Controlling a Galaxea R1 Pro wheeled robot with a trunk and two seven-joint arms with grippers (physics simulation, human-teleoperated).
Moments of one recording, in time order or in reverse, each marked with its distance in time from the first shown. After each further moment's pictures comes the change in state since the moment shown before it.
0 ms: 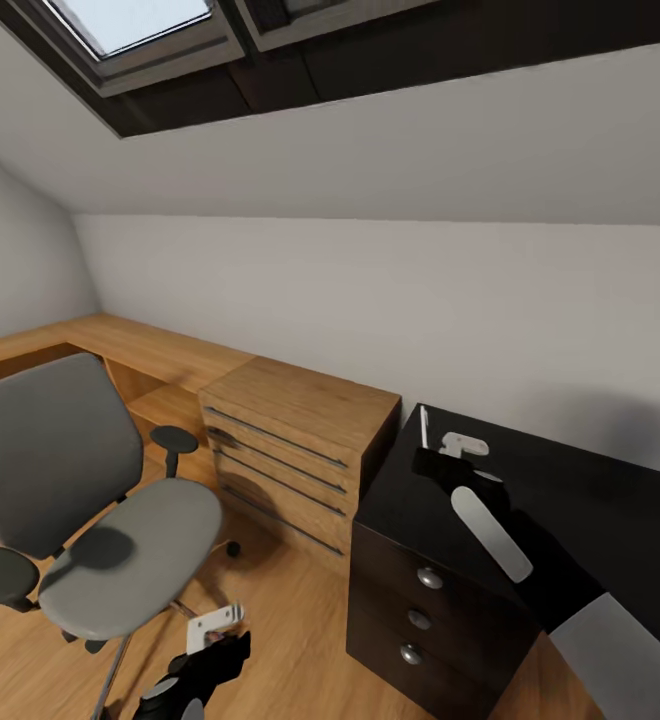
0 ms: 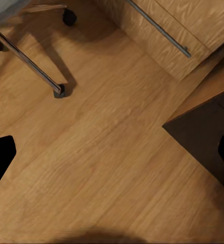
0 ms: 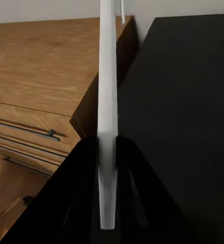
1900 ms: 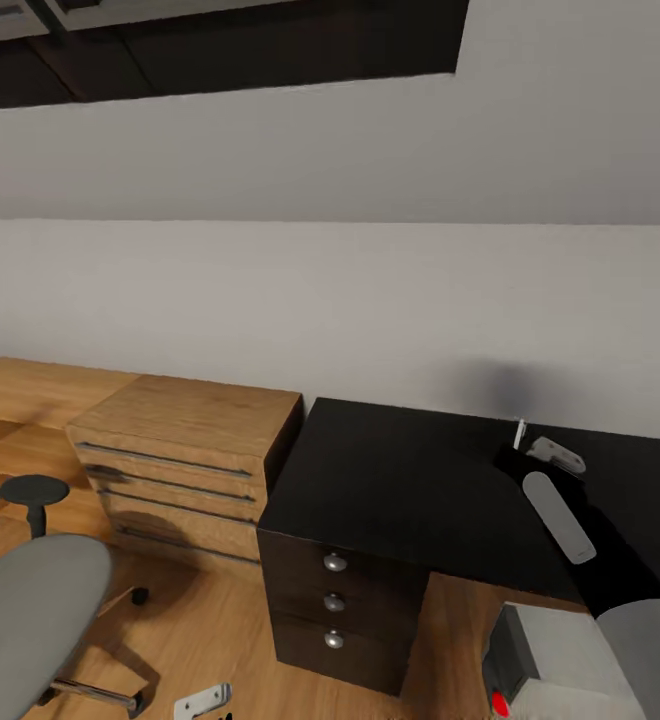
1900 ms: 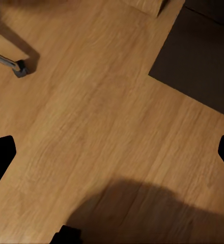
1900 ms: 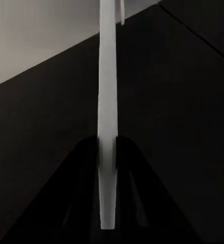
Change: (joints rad) left arm 0.000 0.013 0.003 0.413 -0.052 -0.299 -0.001; right arm 0.022 -0.076 -0.342 0.077 0.000 -0.001 -0.090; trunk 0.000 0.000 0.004
